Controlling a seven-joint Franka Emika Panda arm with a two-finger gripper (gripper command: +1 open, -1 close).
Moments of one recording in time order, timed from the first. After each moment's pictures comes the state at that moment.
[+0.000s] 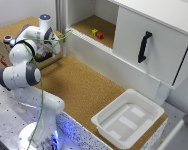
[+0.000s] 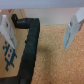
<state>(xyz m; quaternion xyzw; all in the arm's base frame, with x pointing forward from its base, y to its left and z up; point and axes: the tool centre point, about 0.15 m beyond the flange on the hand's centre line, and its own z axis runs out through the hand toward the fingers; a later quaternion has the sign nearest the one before) 0.290 0.310 0.393 -0.99 -0.05 -0.10 0.08</state>
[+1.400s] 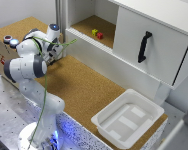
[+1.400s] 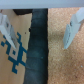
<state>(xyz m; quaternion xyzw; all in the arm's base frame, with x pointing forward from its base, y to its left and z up) 0.326 0.349 0.319 -0.98 -0.02 -0.03 0.20</state>
